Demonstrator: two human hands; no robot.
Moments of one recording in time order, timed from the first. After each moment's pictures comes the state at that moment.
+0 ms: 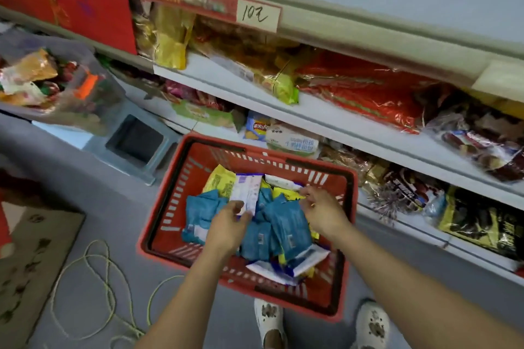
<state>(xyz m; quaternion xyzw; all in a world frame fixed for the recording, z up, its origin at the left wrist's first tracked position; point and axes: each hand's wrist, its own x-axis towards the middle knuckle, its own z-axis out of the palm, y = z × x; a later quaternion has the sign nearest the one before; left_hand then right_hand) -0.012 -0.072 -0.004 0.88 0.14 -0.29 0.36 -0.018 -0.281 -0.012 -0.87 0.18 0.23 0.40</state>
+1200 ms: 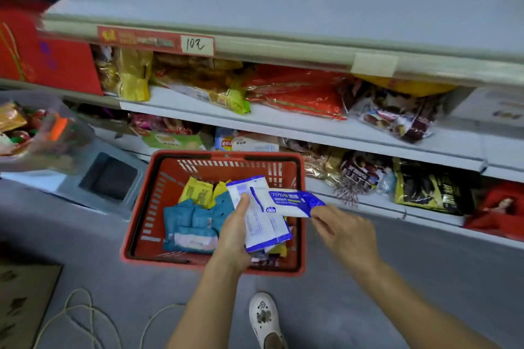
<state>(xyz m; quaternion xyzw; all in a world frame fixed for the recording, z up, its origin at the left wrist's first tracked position) -0.087 -0.149 0.075 0.54 0.29 -0.34 0.71 -0.169 -0.334 0.048 -0.97 0.04 -0.21 0.13</state>
